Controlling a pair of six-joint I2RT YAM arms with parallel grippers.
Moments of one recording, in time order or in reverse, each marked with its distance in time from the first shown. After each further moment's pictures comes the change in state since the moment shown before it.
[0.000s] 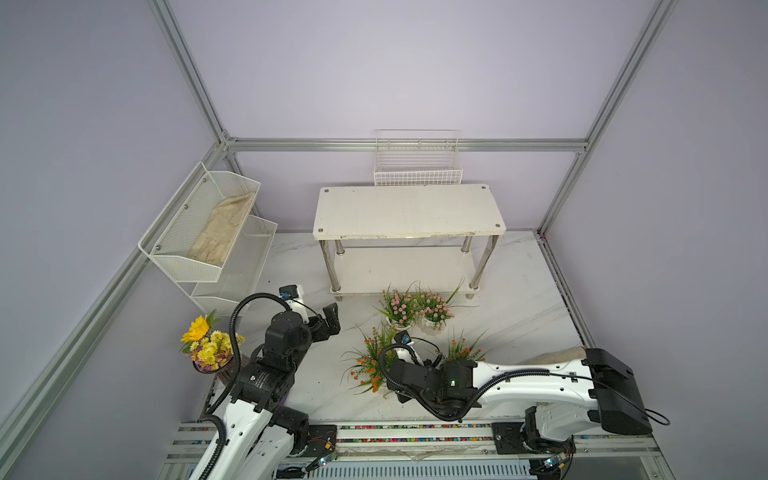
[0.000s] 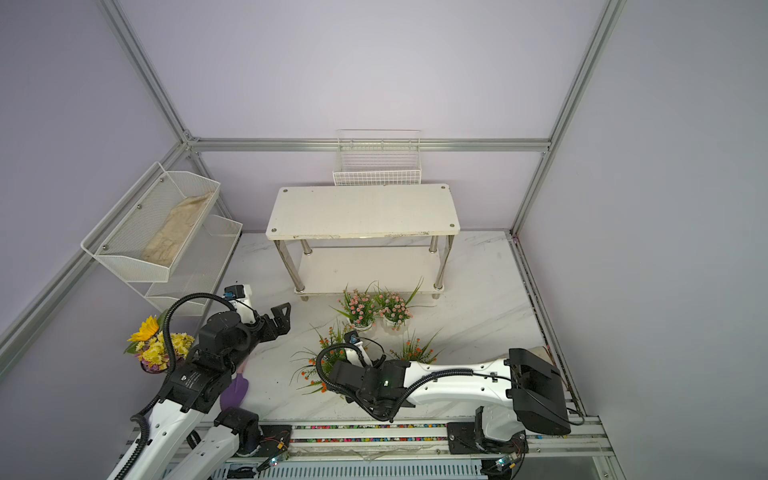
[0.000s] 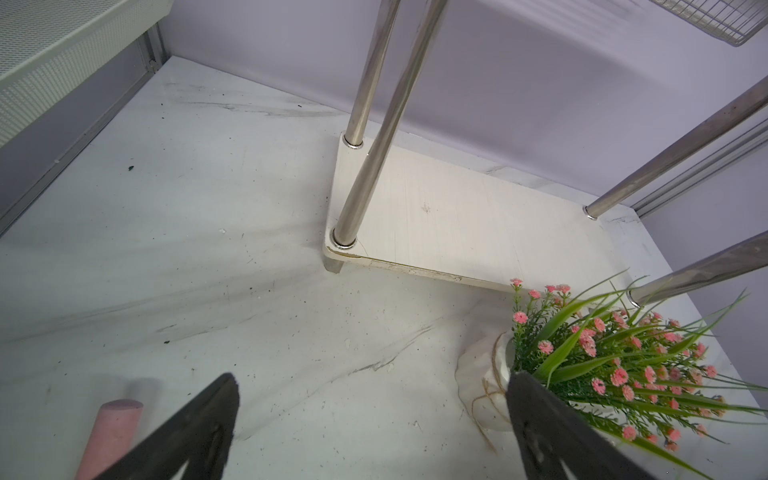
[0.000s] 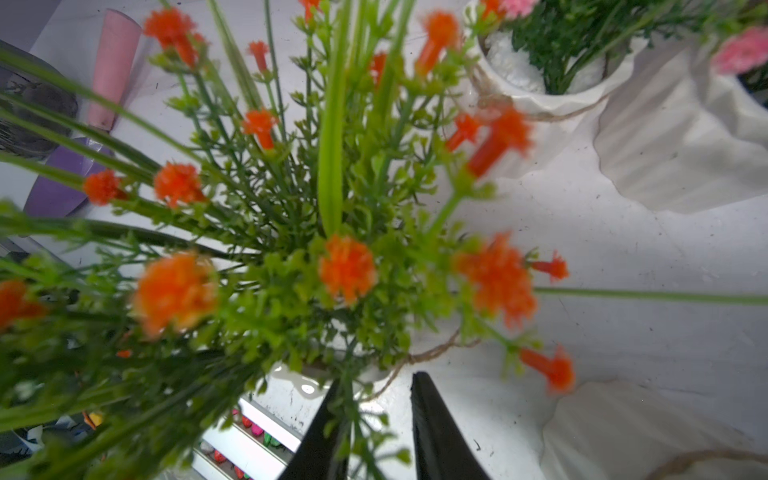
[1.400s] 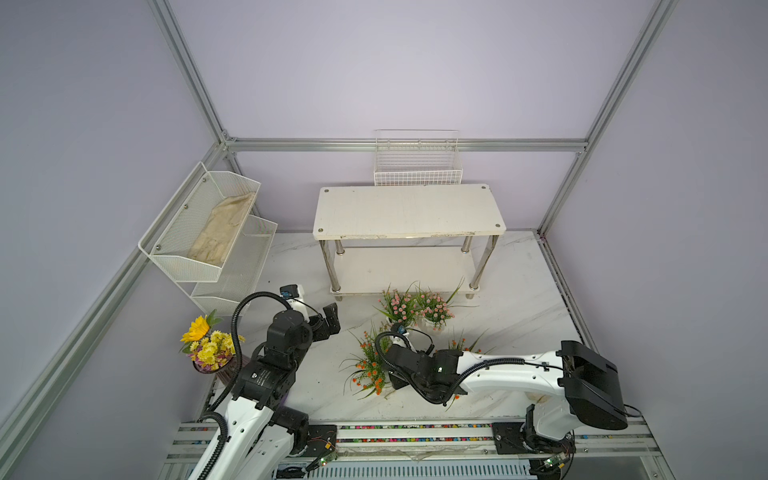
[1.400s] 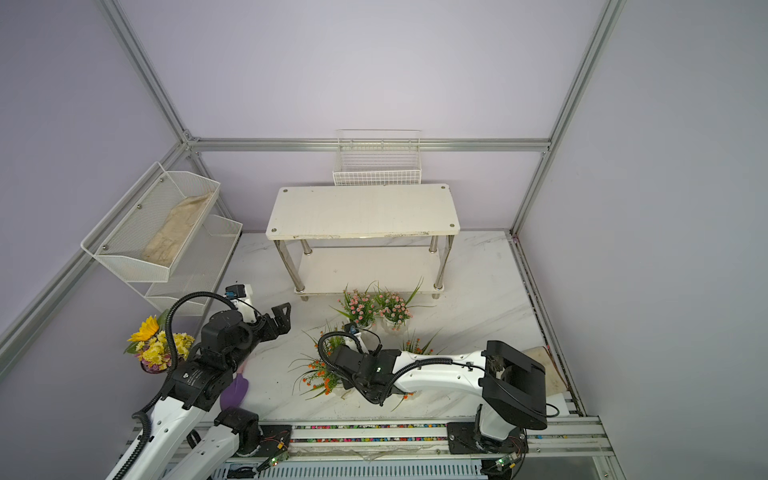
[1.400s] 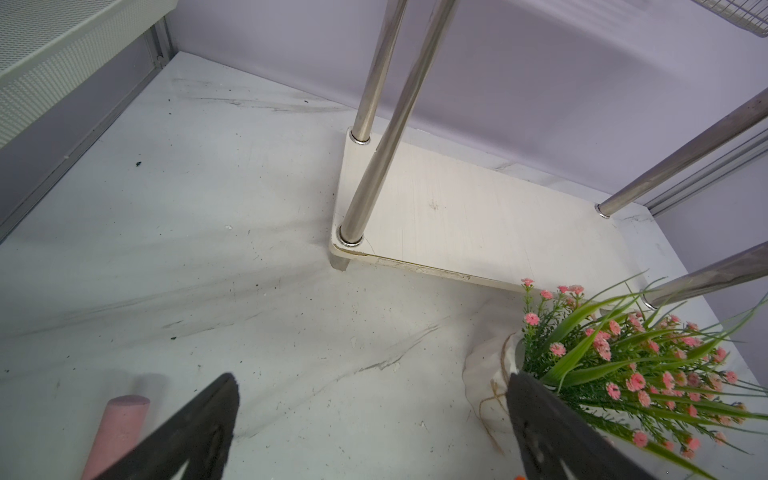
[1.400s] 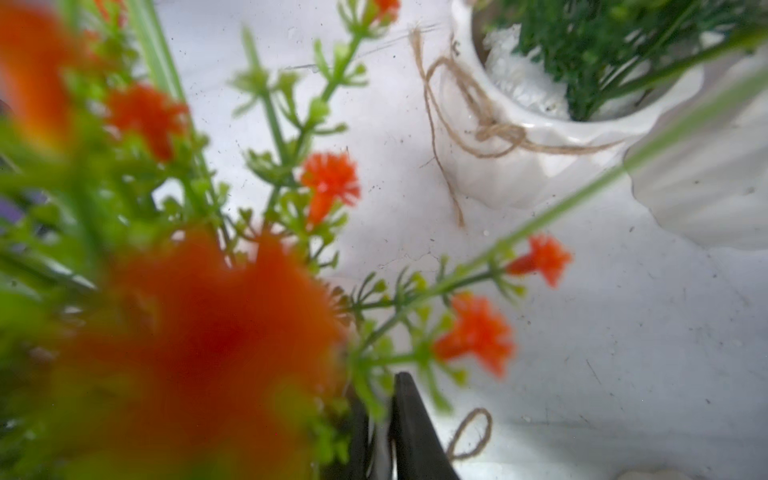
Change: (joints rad) left arm 0.000 0.017 0.000 -0.001 -0.015 0.000; right arm -0.114 0.101 -0.017 0.142 -0.074 -0.056
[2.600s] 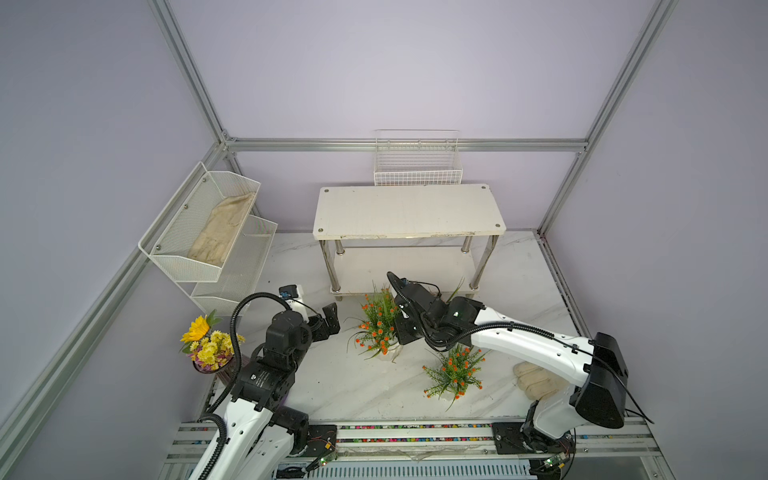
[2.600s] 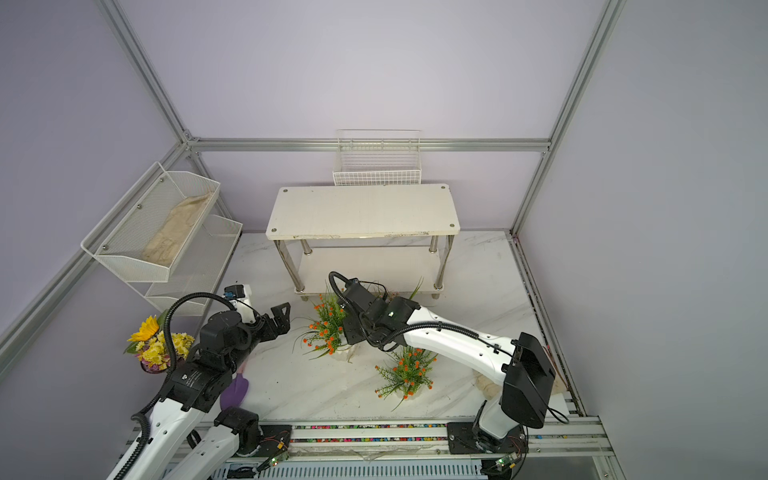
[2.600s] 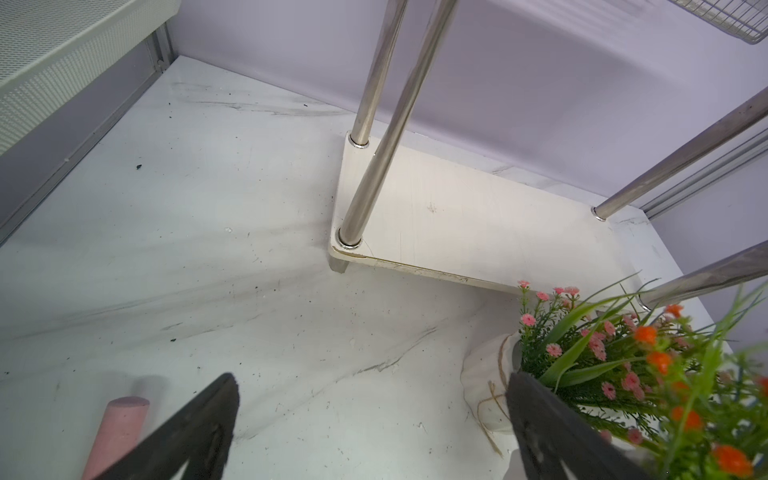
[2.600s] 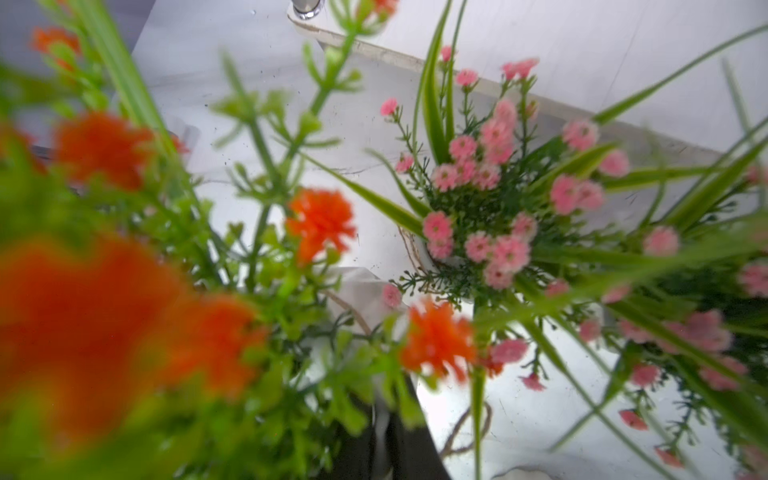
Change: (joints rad) left arm 0.000 -0.013 0.000 0.000 0.000 -0.001; right arm -0.275 -0.026 0.380 -0.329 -0.257 -0.250
